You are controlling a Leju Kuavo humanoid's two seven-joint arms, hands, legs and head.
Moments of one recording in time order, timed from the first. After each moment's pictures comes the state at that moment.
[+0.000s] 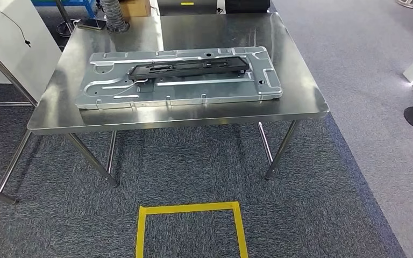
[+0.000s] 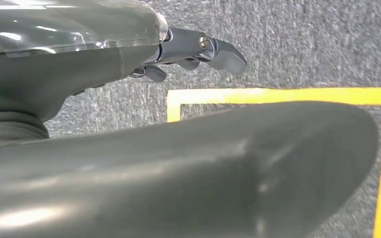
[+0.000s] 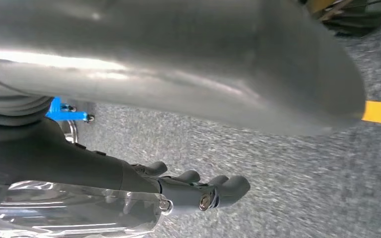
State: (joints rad) left arm -0.08 -0.09 1.25 -0.21 -1.07 -0.19 -0.38; right arm -0.08 0.11 -1.24 -0.20 1.40 -0.15 0.00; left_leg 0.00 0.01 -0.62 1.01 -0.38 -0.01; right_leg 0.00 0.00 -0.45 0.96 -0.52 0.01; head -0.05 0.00
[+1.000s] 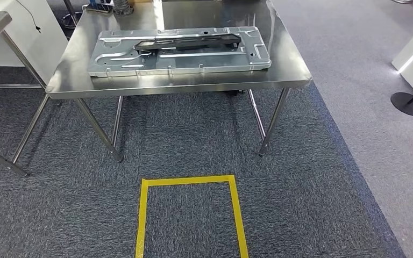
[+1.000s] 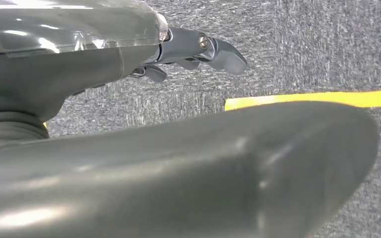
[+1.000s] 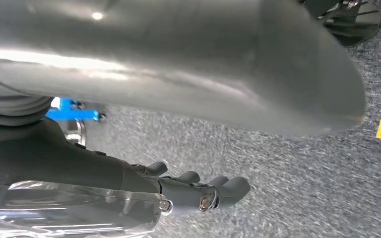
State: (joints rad) left arm -0.09 -0.07 1.22 -0.21 -1.10 -0.18 -0.37; right arm -0.09 0.12 -1.21 -0.20 1.44 -0.14 0.02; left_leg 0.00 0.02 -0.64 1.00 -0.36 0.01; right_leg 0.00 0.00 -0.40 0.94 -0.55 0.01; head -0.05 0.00
